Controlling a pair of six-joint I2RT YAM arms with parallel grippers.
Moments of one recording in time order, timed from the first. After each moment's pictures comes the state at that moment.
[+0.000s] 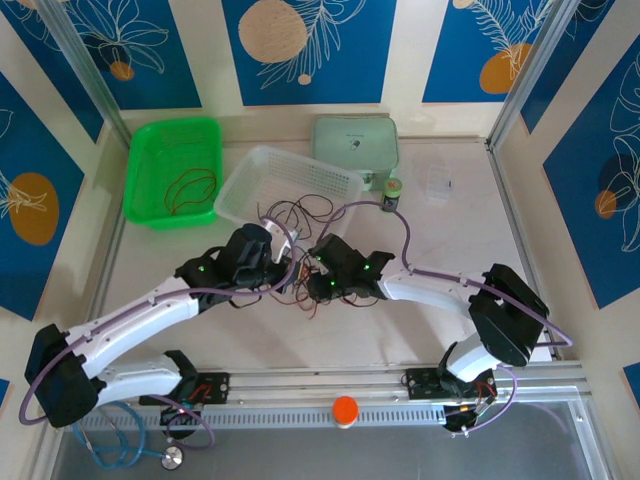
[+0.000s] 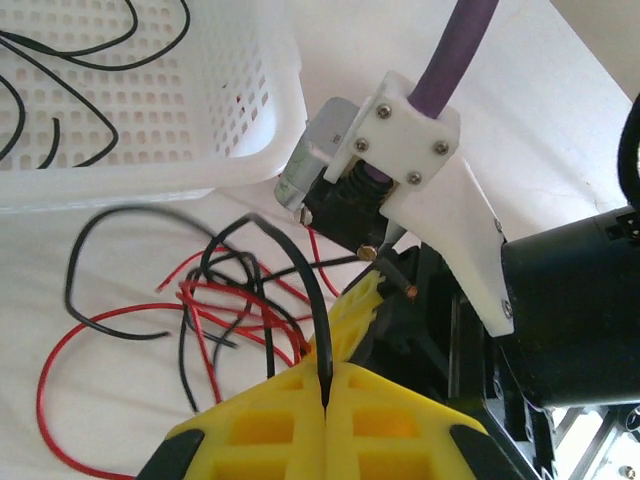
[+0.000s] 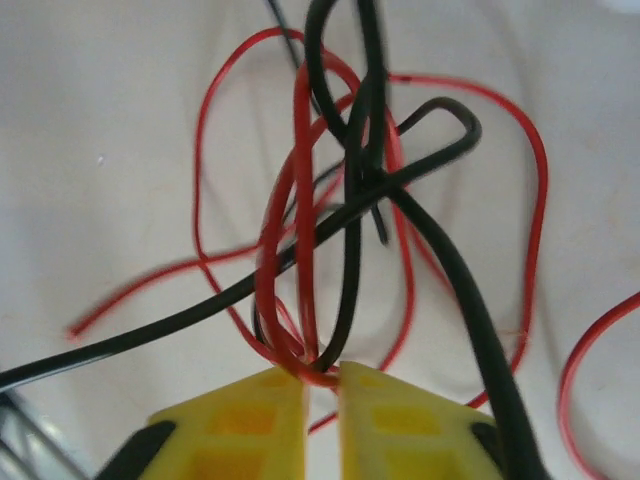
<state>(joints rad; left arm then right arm) -0.82 1.12 0.86 -0.43 0.11 -0.36 0.93 1.51 0.91 -0.39 -0.08 0.59</state>
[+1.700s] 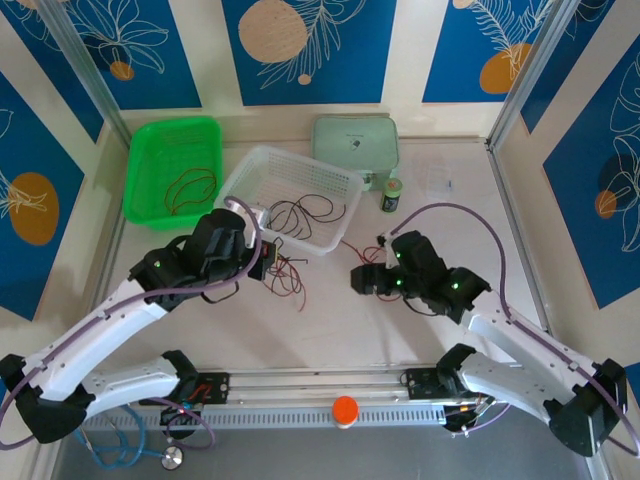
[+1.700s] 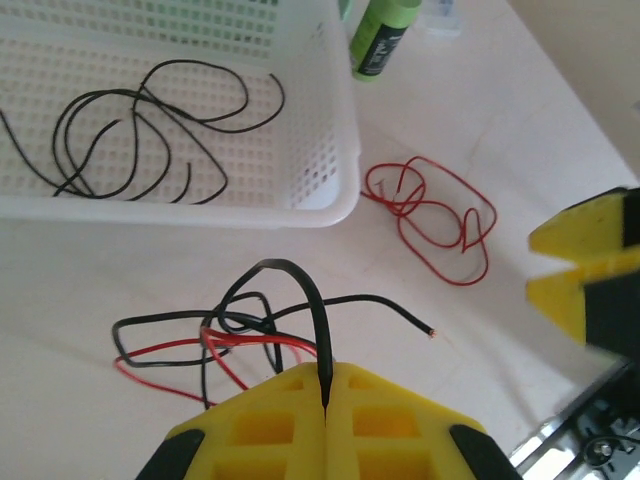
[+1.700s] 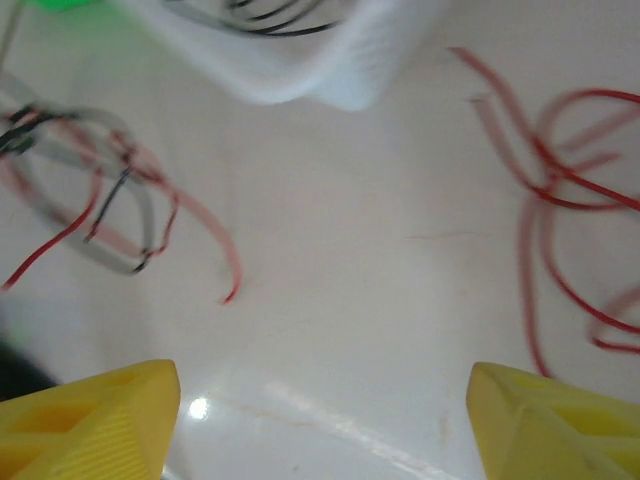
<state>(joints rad) -0.81 1.01 1.12 -0.77 -0.03 -0.45 0.73 0.90 0.72 -0.59 -0.11 0.51</state>
